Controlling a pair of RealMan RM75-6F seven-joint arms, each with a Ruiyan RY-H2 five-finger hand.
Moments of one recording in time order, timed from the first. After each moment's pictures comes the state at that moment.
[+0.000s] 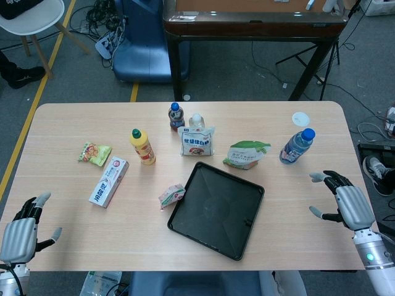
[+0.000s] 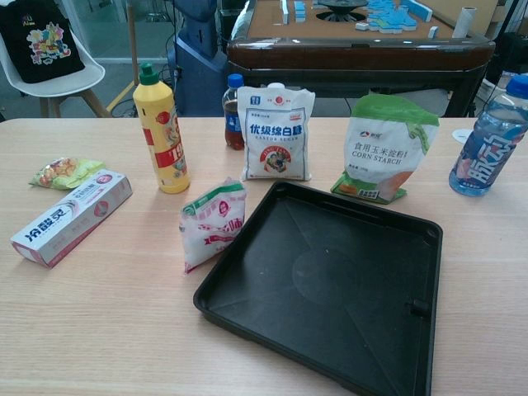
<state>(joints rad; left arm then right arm) -0.03 -1.23 -0.06 -1.74 1.44 1.54 0.16 0.20 -1.07 0.06 -1.65 -1.51 1.34 0.25</state>
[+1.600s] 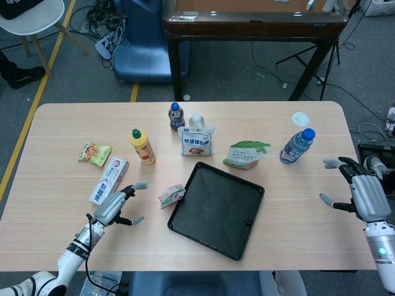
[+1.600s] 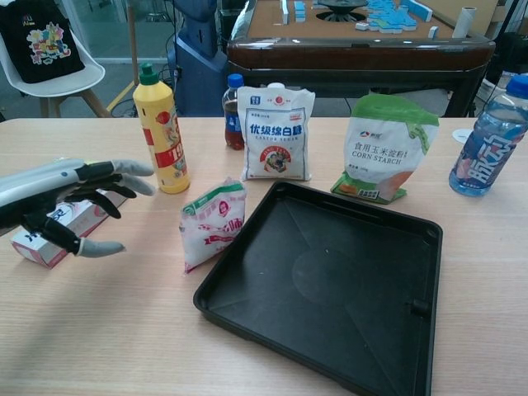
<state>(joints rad) -0.47 -1.48 -0.11 -1.48 1.50 1.00 -0.39 0.20 -1.01 0.13 -1.71 -1.45 1.39 0.24</state>
